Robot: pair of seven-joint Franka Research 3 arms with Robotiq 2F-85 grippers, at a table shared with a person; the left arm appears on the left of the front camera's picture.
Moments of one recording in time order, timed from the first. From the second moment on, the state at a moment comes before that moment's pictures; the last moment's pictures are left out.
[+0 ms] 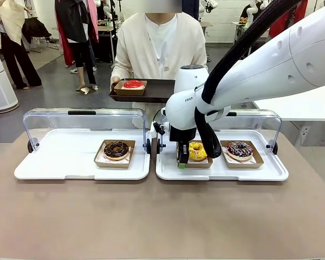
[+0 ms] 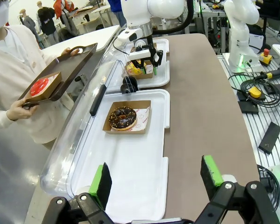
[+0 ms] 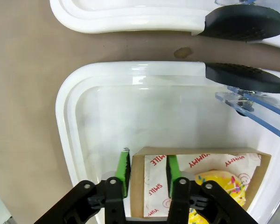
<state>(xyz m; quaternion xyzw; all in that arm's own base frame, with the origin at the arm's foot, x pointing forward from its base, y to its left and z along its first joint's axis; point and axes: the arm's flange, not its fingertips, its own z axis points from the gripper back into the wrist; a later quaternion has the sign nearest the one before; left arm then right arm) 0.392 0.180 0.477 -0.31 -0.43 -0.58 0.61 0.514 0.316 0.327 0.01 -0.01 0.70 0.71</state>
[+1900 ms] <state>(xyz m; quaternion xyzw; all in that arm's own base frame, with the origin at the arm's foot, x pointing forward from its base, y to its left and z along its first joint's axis) 0.392 0.180 0.477 -0.31 -0.43 -0.58 0.61 0.362 0.374 0.514 -0.04 0.01 0.66 0.75</state>
